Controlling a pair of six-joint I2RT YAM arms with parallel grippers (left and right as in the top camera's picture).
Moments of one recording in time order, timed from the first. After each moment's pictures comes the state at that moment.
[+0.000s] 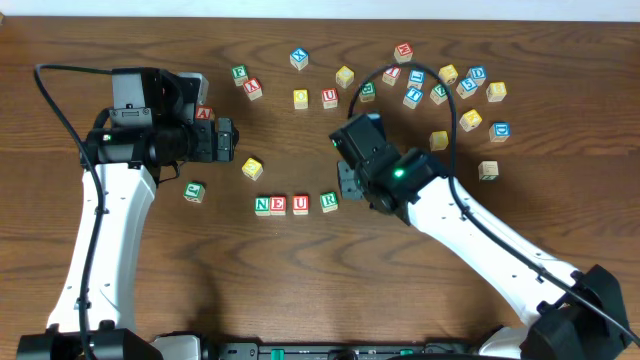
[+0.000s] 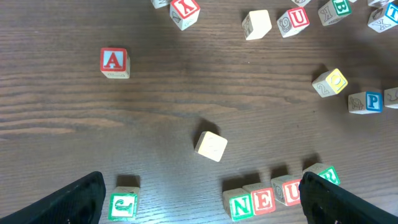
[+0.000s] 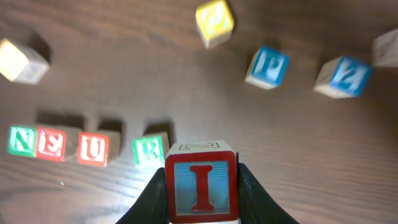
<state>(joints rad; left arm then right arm) 0.05 1.45 1.25 -0.81 0.29 0.07 0.69 1.61 1.25 -0.76 0.18 0.51</state>
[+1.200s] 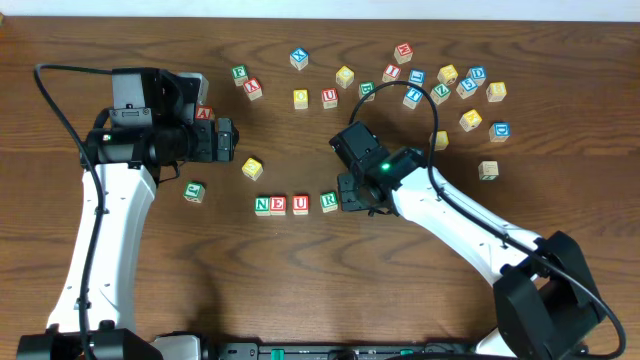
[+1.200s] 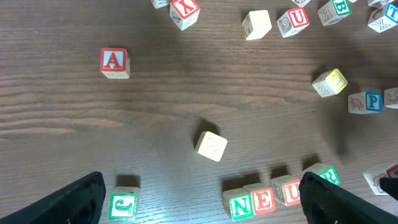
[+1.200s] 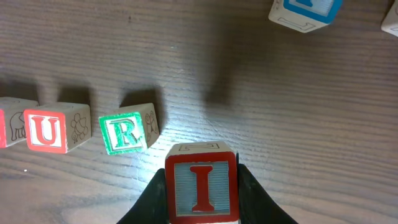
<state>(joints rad) 0.05 1.45 1.25 -0.81 0.29 0.07 0.66 1.74 1.21 -0.76 0.05 0.53</state>
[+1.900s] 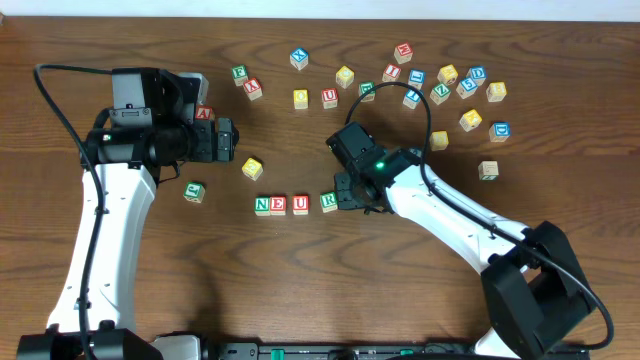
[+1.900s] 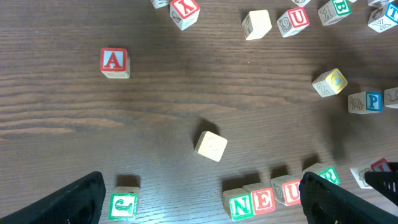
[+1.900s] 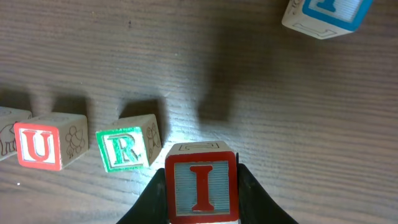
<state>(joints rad) 0.05 1.45 1.25 -0.81 0.29 0.07 0.66 1.78 1.21 -0.71 0.05 0.53</state>
